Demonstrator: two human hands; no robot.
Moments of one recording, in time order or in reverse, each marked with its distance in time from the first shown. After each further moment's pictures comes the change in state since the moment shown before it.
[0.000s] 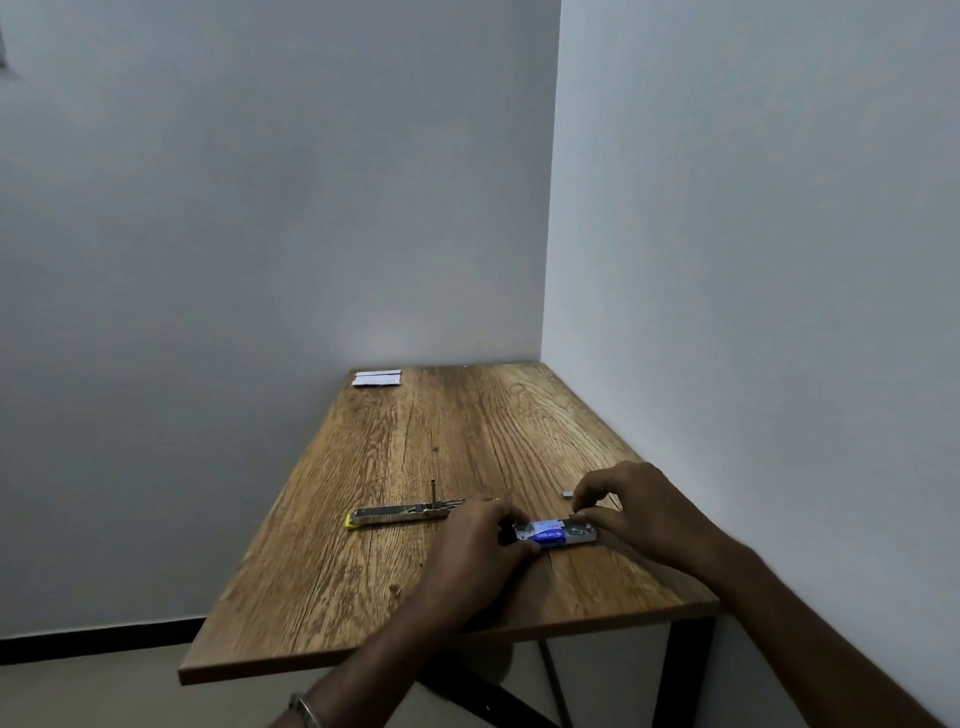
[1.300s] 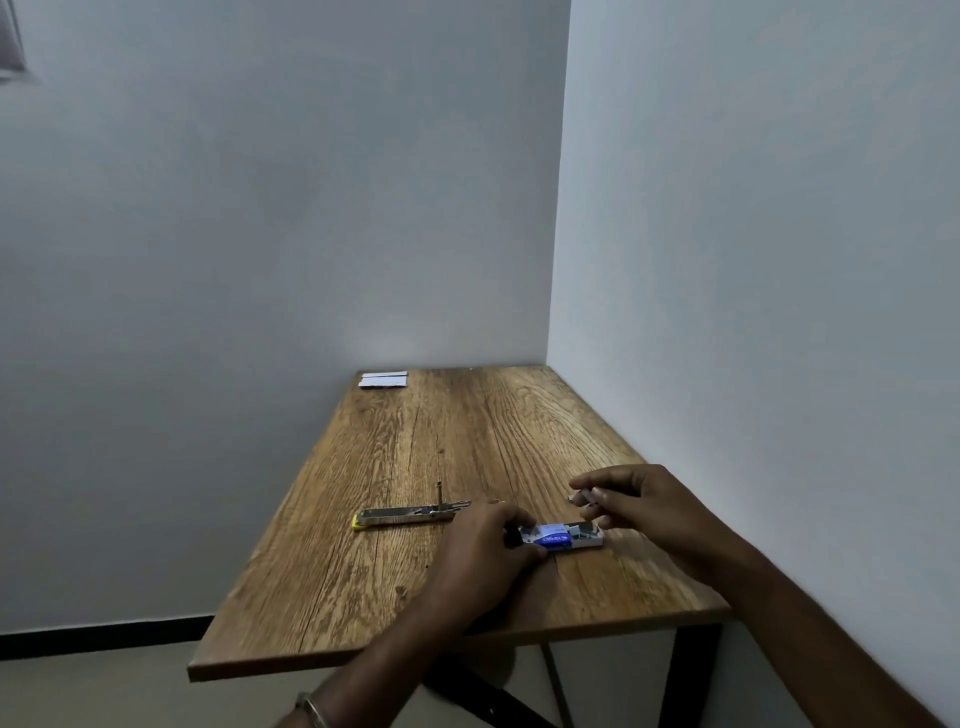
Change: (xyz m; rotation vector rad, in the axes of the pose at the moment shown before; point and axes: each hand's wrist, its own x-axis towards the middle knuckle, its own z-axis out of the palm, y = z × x) left_hand 0.000 0.001 -0.001 -0.006 -0.028 -0.022; right_hand 0.000 0.007 0.004 0.773 -0.013 0.230
